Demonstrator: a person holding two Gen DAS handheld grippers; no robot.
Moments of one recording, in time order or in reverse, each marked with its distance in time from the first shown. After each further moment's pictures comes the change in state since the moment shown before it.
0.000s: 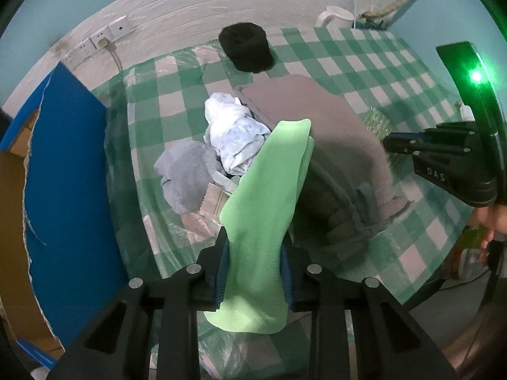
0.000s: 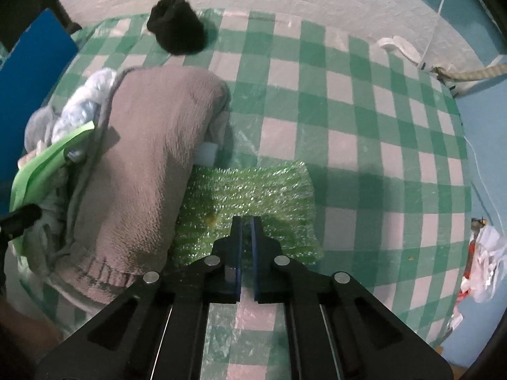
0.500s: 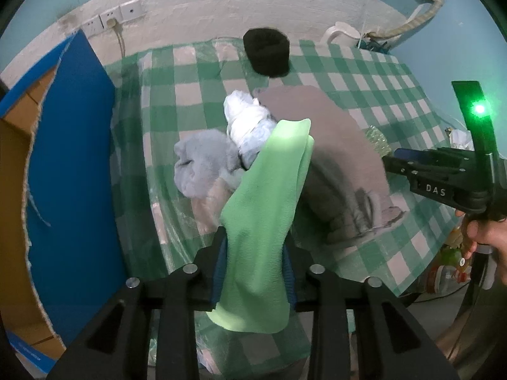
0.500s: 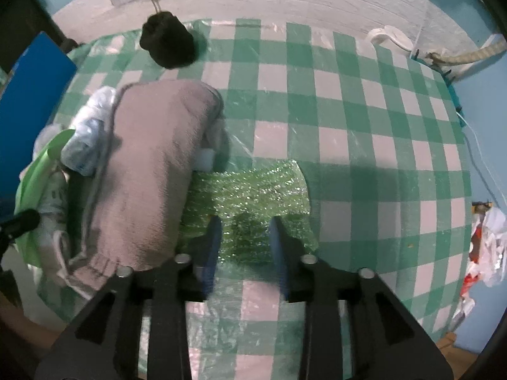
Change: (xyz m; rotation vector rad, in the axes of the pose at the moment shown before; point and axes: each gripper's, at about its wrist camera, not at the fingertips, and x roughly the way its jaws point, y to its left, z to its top) left arm -0.006 0.031 -0.005 -0.107 -0.009 -0.110; right arm -0.005 -0.012 0.006 0.063 0.011 0.027
